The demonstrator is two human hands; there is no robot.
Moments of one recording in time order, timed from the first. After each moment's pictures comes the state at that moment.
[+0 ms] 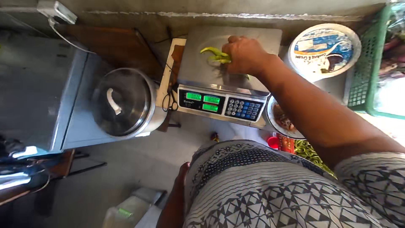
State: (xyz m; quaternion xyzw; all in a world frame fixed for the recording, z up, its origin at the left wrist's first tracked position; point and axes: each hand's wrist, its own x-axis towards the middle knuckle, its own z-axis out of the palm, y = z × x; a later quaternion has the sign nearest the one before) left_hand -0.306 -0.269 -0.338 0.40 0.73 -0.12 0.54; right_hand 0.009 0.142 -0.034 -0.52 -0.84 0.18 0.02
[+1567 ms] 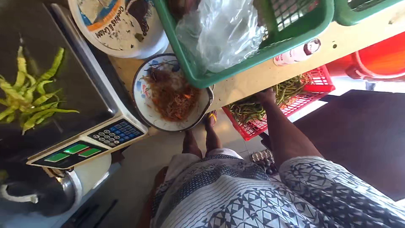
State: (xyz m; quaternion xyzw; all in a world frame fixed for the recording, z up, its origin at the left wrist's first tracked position) left_hand -0.156 -0.204 -0.260 0.50 0.62 -0.35 0.49; right_hand 0.433 -0.255 -0.390 -0.92 0.00 0.38 0.12
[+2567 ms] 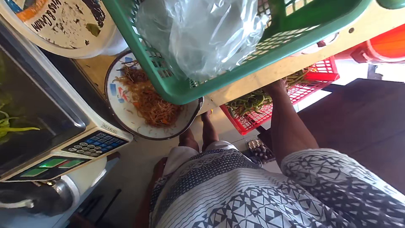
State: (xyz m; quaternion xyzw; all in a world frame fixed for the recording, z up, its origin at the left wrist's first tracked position) left_hand -0.126 -0.188 -0.277 0.53 0.58 -0.39 0.47; right_hand 0.468 -0.265 -0.397 -0.93 -0.09 0.34 -0.04
